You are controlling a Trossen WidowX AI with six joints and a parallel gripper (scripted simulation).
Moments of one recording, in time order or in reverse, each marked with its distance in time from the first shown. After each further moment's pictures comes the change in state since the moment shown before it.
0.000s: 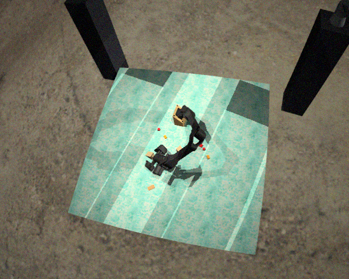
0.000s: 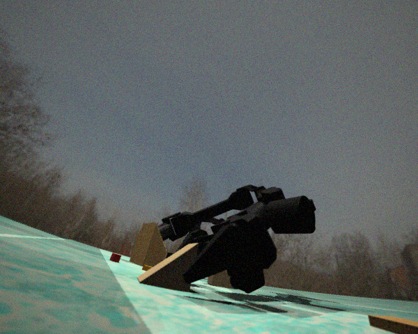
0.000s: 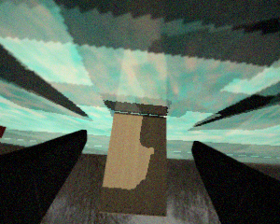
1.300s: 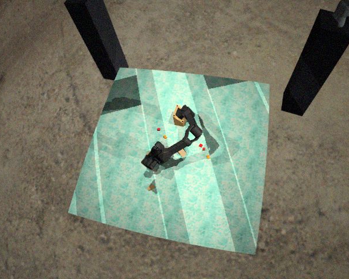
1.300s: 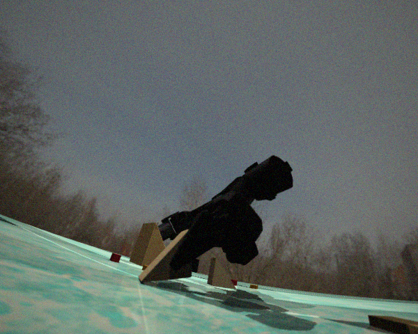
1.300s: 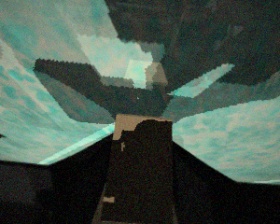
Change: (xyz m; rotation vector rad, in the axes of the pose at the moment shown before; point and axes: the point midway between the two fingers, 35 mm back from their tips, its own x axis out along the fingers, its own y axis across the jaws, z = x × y) arm 0.002 0.001 -0.021 0.006 -0.260 0.006
